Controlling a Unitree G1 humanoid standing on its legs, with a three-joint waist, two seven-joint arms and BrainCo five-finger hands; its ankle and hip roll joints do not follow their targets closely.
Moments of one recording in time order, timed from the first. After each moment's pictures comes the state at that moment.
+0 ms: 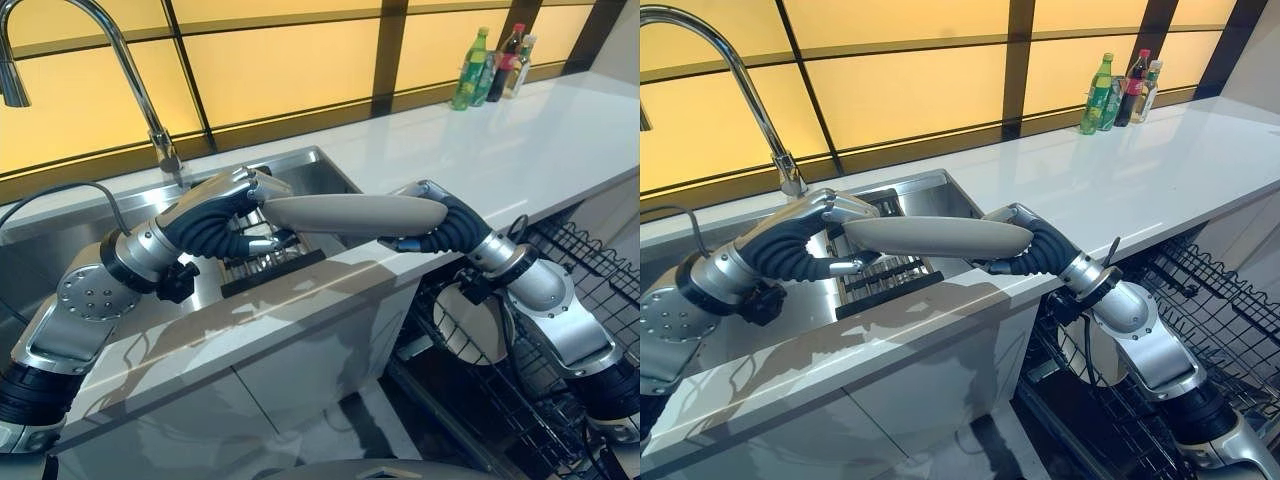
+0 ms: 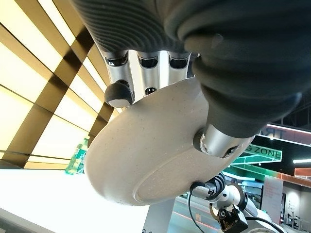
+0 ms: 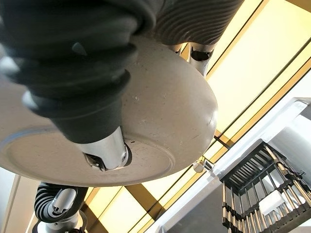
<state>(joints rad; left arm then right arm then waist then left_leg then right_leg) -0.24 0.94 -0.05 -0.31 -0.10 -0.55 -0.29 -0.29 -0.75 0.25 -0.33 0.26 -0.17 0.22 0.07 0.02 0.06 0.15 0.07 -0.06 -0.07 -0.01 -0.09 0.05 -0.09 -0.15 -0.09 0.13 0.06</state>
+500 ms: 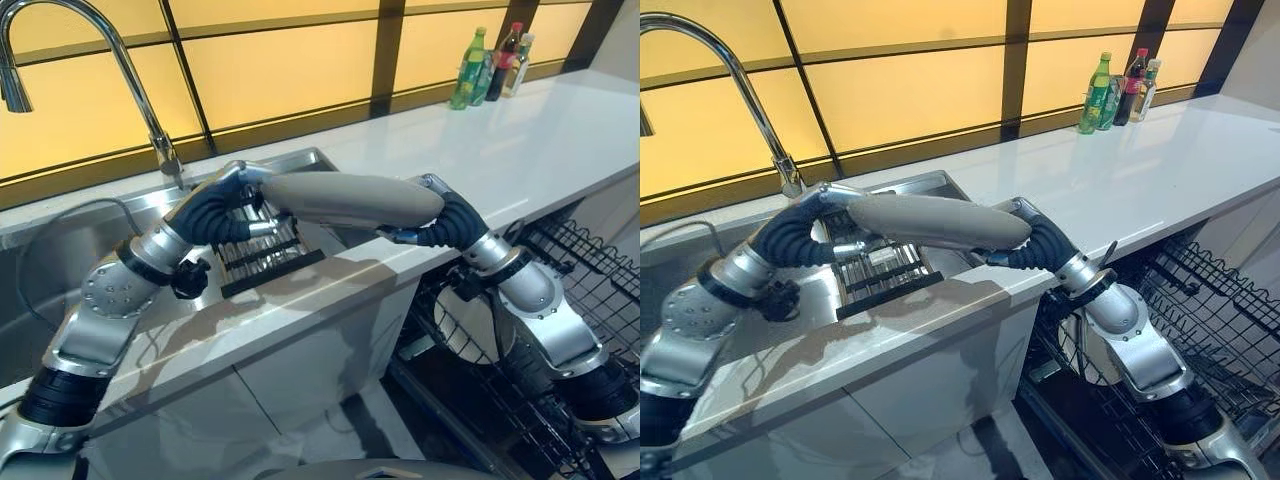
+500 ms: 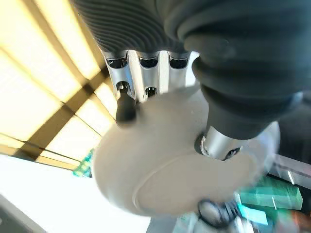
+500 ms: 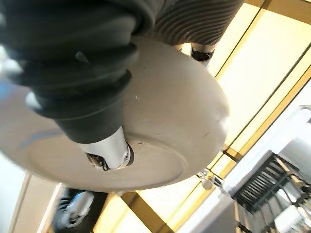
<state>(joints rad) -0.23 0.73 -0.06 -0.24 -0.18 -0.36 -0.19 -0.28 -0.64 0.25 -0.32 0.24 -0.18 0.14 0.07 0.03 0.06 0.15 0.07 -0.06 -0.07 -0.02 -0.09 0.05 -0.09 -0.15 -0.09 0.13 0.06</state>
